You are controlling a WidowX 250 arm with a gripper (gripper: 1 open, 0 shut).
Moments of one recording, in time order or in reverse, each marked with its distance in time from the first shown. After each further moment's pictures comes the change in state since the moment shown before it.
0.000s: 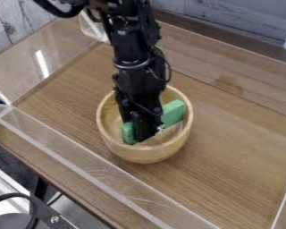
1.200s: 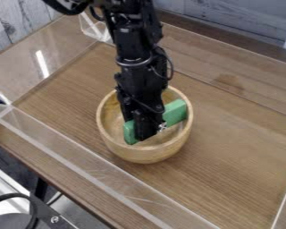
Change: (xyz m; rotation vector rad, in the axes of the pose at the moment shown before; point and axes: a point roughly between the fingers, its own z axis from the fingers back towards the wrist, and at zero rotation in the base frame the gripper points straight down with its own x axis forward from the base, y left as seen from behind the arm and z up) arm 0.002 0.000 0.000 -0.020 0.018 0.001
